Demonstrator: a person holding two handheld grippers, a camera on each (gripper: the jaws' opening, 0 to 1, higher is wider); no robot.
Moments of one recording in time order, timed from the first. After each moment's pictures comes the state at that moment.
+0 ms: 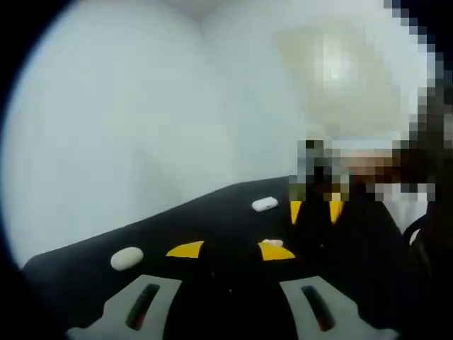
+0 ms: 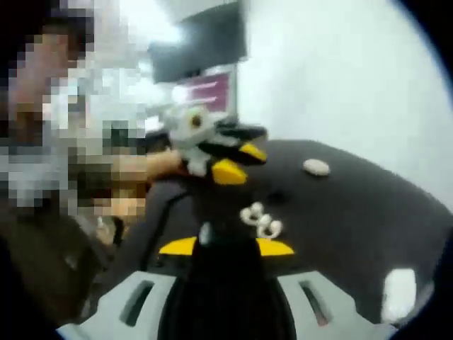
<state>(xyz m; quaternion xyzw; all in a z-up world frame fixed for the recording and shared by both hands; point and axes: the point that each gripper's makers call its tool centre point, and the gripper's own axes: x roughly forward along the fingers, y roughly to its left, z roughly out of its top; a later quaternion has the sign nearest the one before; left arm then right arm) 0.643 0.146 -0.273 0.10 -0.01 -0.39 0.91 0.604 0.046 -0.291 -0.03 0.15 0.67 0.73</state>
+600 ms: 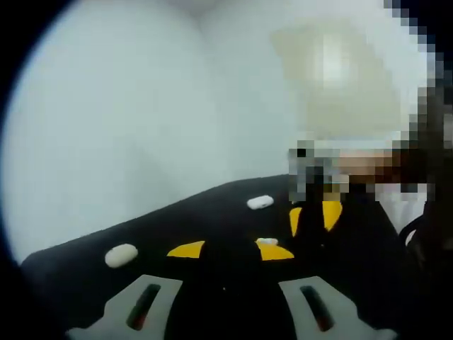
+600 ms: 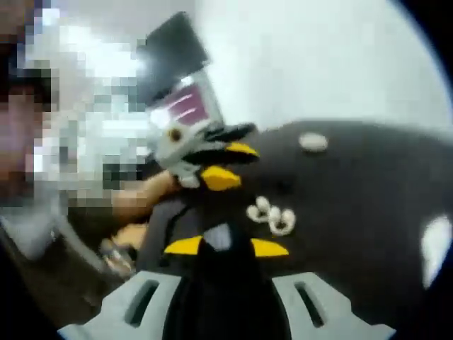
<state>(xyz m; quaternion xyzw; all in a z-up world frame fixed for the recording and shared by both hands) 0.635 0.138 -0.278 0.08 0.02 -0.43 0.90 0.583 0.067 -0.303 -0.06 0.15 0.68 0.72</state>
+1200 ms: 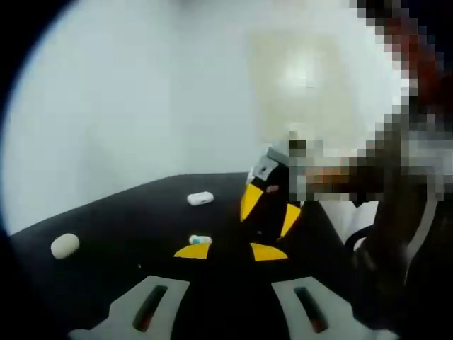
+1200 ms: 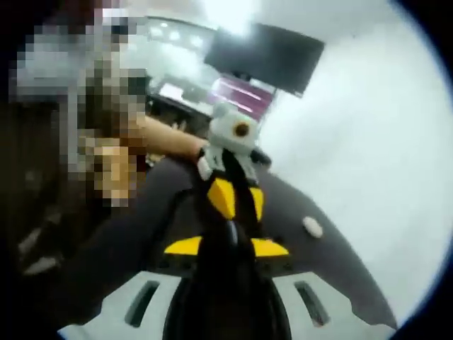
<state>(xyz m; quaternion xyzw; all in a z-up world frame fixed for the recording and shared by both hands) 0.586 0.107 -0.287 0.06 0.05 -0.56 0.83 0.561 0.067 -0.293 -0.31 -0.08 0.66 0.68</state>
